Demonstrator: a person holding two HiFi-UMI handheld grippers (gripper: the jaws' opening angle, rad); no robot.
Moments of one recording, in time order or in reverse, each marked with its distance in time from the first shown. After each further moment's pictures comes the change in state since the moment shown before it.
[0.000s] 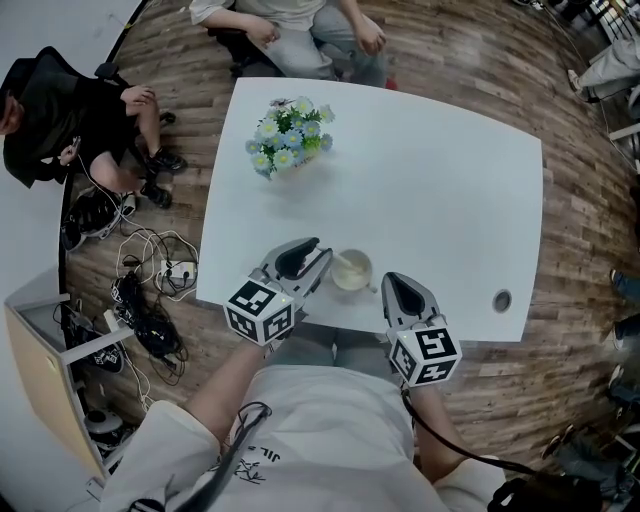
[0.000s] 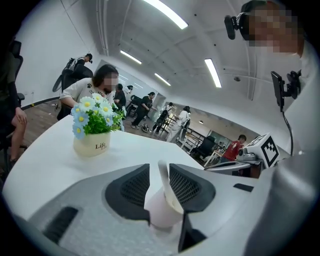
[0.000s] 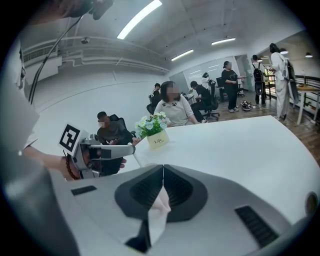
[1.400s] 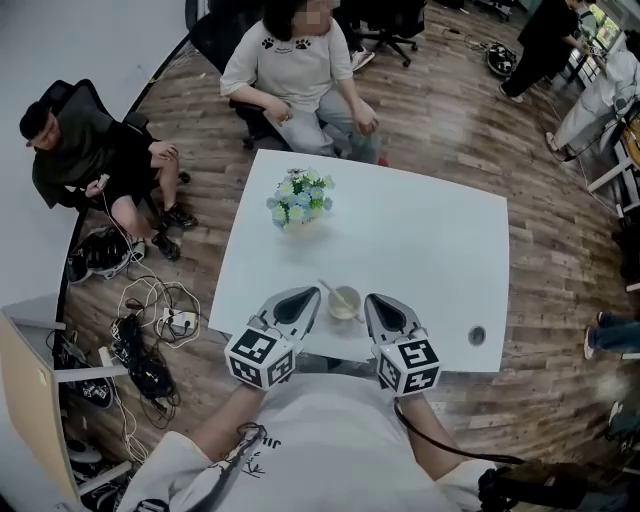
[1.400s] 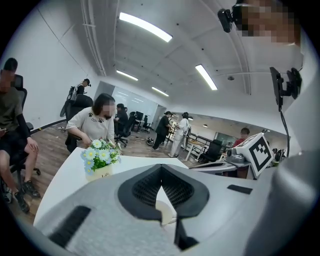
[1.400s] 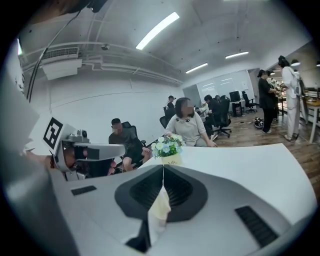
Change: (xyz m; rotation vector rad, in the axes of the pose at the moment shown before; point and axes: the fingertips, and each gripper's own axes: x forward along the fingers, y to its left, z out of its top) left arm -0.066 -0.068 0.075 0.122 -0.129 0.105; right arm -0.033 0.045 0.074 -0.130 -0.122 0.094
